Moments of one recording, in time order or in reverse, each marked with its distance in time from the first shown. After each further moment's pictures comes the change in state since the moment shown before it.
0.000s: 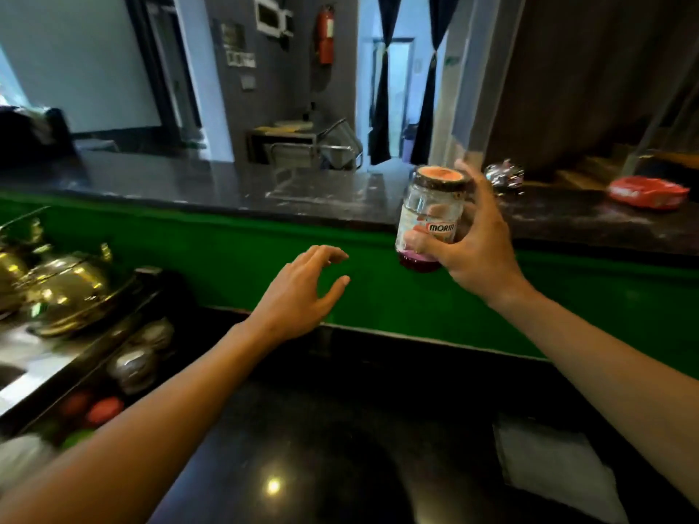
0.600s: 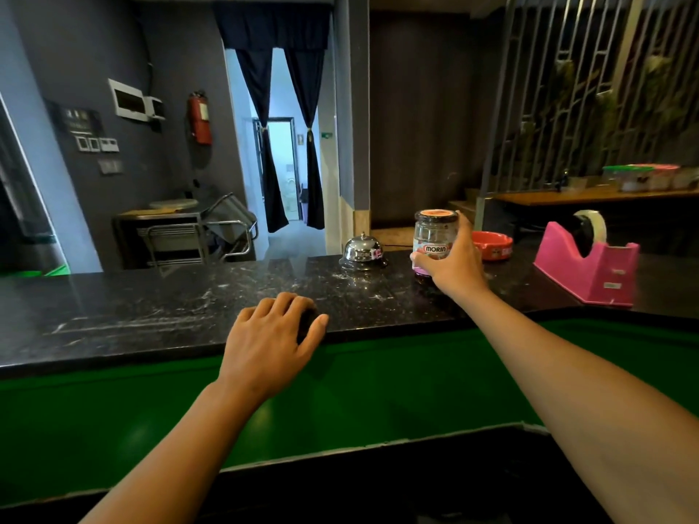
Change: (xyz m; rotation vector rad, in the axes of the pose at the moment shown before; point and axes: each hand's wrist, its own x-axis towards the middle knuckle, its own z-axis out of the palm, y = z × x) left_hand 0.152 0.081 0.107 0.441 -0.047 0.169; right_hand 0.106 0.140 -0.180 -0.432 0.458 0.341
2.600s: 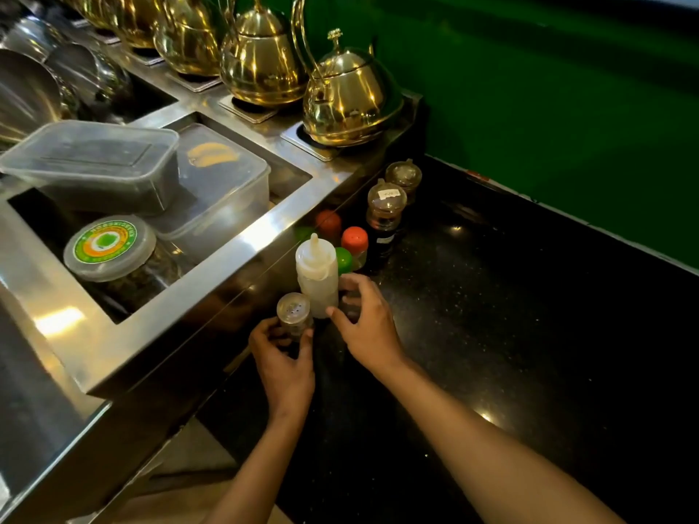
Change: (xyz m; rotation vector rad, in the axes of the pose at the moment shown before) left_hand -0.593 -0.185 -0.048 -0.481 0.551 -1.619; right_hand -0.669 -0.188 0.309 0.410 -1.210 -0.098
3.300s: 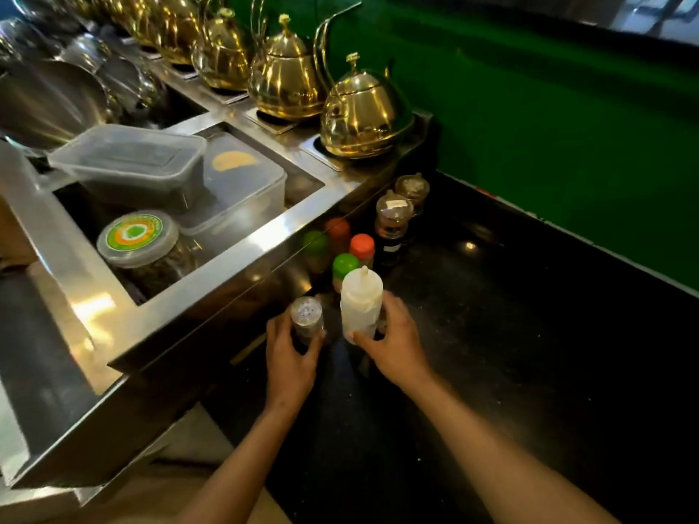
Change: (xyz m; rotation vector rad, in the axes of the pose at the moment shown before) left_hand 0.001 0.004 -0.006 0.153 -0.177 0.163; right_hand -0.018 0.015 -0.037 -0.092 -0.075 0.043
